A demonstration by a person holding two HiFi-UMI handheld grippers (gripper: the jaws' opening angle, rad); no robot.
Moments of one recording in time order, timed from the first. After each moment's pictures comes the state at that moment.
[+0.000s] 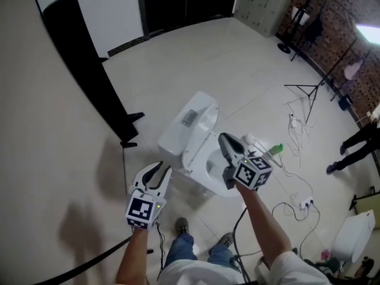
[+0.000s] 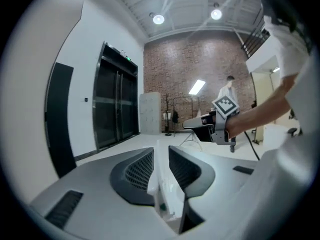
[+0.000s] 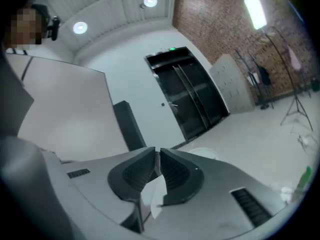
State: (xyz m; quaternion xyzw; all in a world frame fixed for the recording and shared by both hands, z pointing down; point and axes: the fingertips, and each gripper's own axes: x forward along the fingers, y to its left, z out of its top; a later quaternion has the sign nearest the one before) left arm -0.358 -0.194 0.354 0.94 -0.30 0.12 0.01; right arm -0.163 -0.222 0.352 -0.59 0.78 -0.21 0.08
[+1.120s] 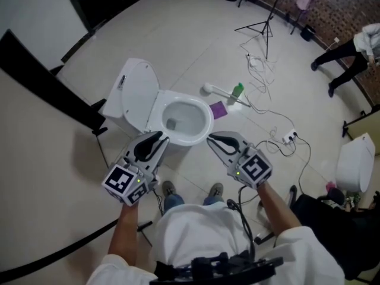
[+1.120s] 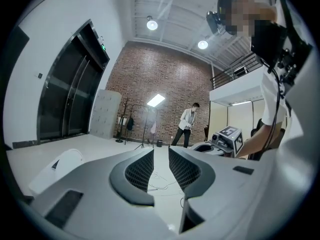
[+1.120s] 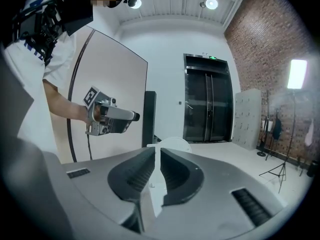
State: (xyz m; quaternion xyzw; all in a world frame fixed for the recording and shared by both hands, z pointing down) left arm -0.197 0.009 0.280 0.99 -0.04 0.07 0.08; right arm -0.112 0.076 0.322 -0.56 0.82 -0.04 -0.11
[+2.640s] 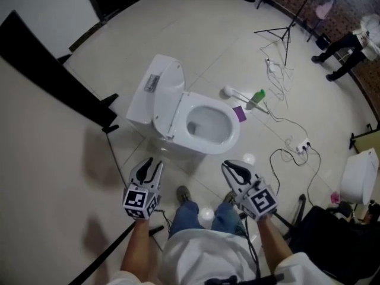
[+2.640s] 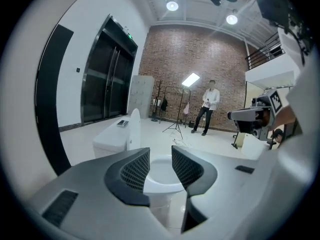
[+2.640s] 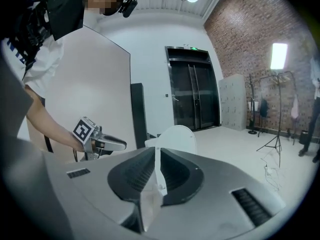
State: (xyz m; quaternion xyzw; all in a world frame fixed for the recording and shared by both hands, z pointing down) left arm -0.347 -0.120 0.452 0.95 -0.23 0.18 0.12; right arm -0.193 0.016 0.382 -0.62 0.77 -0.13 -0.08
